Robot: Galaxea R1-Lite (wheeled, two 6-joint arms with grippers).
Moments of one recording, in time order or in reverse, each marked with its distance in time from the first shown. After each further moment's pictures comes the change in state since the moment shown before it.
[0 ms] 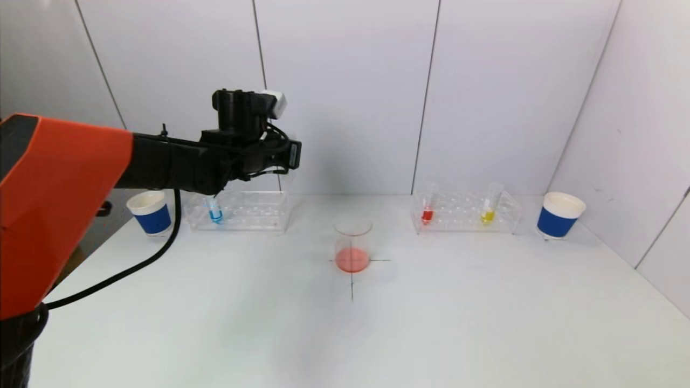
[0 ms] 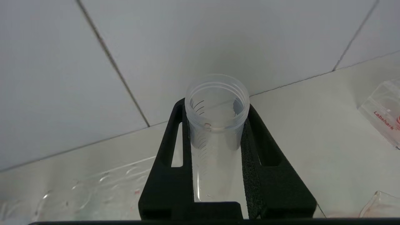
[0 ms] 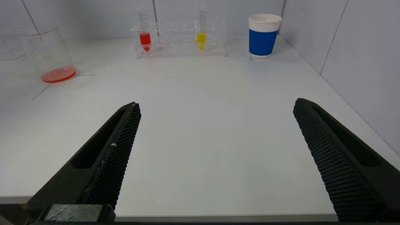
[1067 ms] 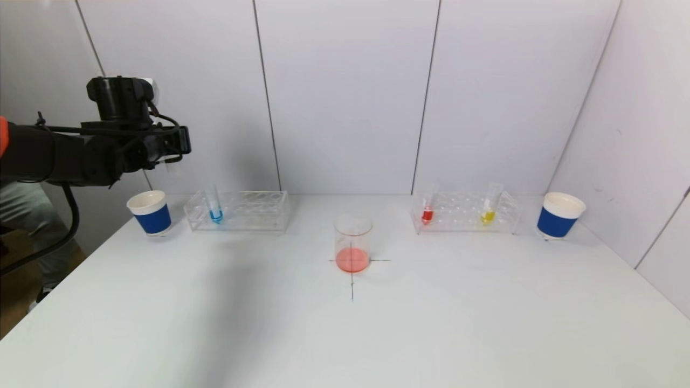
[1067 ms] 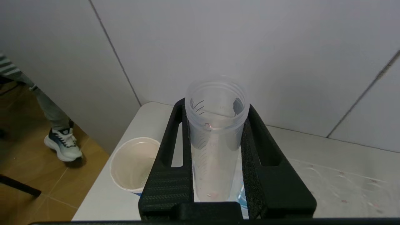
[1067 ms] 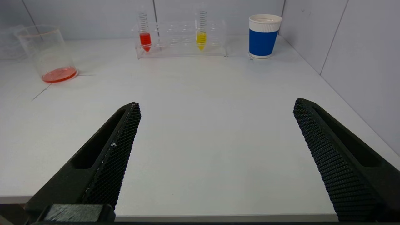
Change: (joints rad) left arm 0.354 -0.117 0.172 -0.077 0.229 -0.049; right arm 0.000 0.000 0.000 0.000 0.000 0.000
